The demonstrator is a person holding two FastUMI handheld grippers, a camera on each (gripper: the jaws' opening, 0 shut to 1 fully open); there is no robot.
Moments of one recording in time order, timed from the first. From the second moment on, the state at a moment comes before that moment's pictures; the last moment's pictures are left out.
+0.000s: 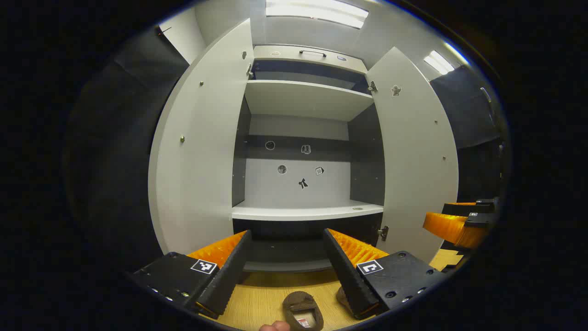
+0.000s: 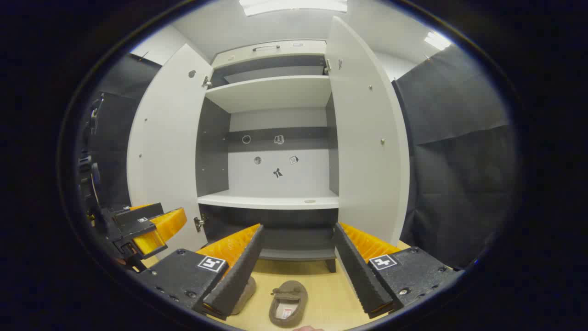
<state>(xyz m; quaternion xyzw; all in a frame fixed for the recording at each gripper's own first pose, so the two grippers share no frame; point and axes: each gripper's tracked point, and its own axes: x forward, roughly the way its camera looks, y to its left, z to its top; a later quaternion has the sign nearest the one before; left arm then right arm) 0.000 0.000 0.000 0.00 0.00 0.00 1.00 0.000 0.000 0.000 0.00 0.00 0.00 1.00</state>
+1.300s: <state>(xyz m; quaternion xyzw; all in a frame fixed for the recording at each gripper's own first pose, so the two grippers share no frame) -0.029 -0.003 0.032 0.01 -0.03 0.00 1.00 0.003 0.032 -0.037 0.00 0.05 0.04 1.00</state>
